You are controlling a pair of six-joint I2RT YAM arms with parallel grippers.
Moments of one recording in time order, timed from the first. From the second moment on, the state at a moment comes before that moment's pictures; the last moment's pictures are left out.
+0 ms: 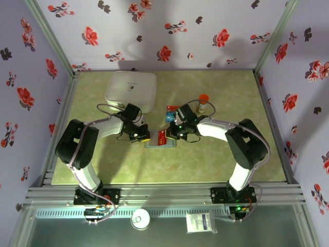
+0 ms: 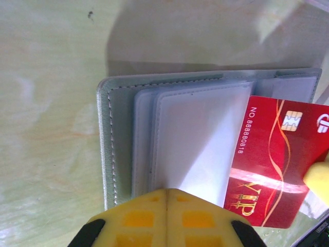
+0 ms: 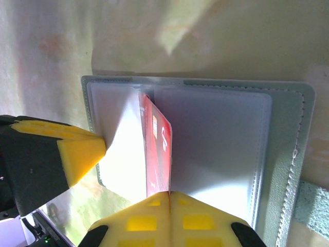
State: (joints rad) left arm -0.49 1.74 0.93 -0.41 0.46 -0.62; right arm 0.64 1.75 0.98 -0.25 -0.47 0.78
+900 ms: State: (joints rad) left arm -0.49 1.73 0.90 -0.36 0.48 -0.62; right arm 0.73 1.82 1.17 -0.48 -0.31 0.74
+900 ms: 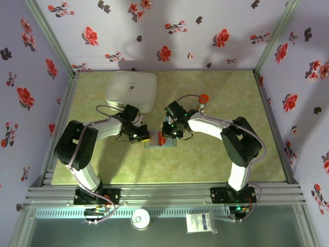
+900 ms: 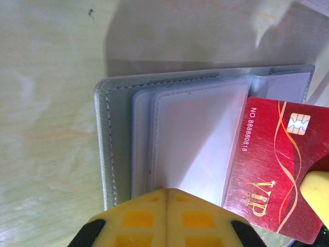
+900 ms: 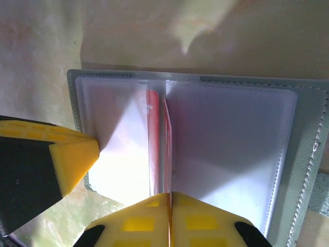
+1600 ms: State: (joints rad) left arm -0.48 1.66 0.91 -0.43 0.45 -0.65; right arm 0.62 1.77 1.47 -0.90 -0.22 0.06
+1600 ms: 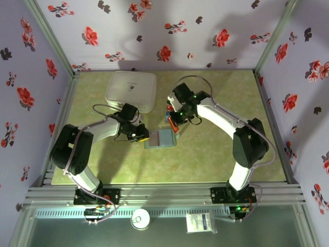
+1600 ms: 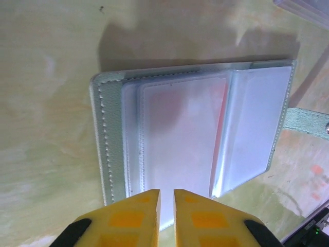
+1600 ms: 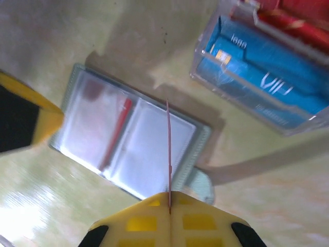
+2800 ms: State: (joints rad) left arm -0.41 1.62 0.96 -0.55 0.38 -0.65; right arm 0.50 2.30 2.22 -1.26 -0.14 -0.95
